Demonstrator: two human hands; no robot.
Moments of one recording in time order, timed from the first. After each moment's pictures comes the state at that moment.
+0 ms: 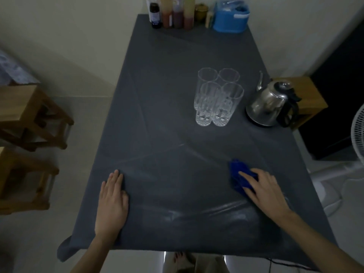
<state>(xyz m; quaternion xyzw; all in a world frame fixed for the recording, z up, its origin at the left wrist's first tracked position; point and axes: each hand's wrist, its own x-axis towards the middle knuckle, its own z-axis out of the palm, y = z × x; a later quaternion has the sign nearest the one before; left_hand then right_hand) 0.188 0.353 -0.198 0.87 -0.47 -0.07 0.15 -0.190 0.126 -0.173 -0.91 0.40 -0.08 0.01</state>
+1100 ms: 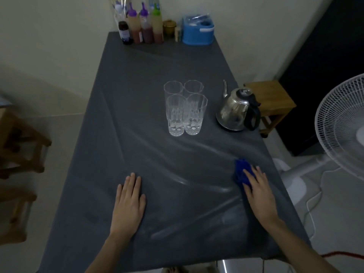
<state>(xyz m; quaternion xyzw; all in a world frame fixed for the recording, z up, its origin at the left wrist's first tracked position) 0.119 0.274 -0.201 0.81 -0.57 -0.07 0.09 -0.242 0.110 -0.191 -0.80 0.58 -0.15 0.09</state>
